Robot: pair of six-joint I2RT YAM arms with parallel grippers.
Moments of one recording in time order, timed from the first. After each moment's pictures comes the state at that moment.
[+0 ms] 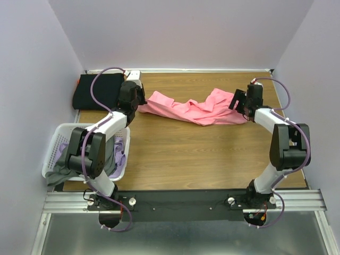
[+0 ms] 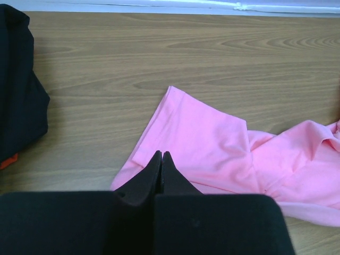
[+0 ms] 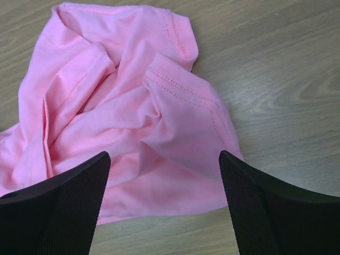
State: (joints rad) left arm -0.27 1.65 1.03 0.27 -0.06 -0.22; right arm 0.01 1.70 1.03 -0.03 0.07 0.32
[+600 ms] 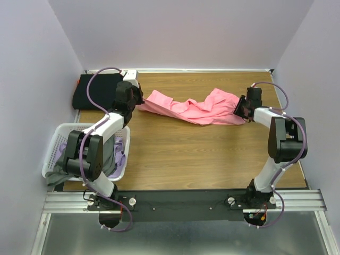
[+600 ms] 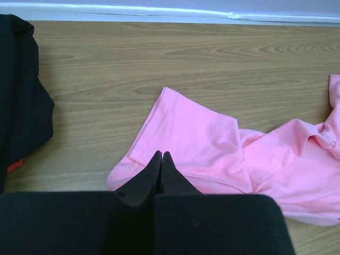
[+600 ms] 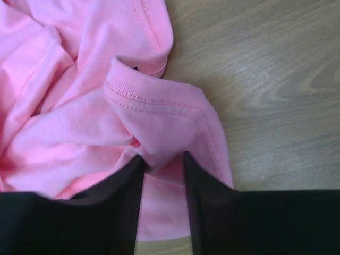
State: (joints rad) left arm -0.23 1.61 1.00 0.29 -0.01 -0.22; right arm -0.03 1.81 1.04 -0.03 0.05 0.35
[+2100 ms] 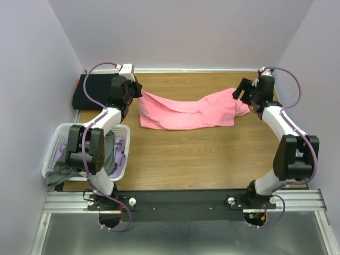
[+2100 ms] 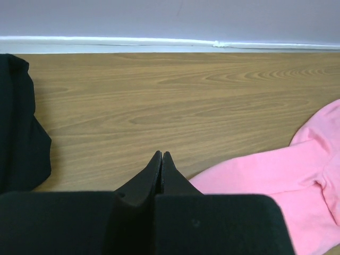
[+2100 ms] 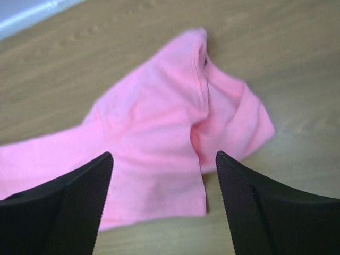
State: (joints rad) left arm -0.16 1.69 1.09 0.37 0.13 -0.24; right arm -0.03 1.60 1.16 -0.09 -0.07 0.32
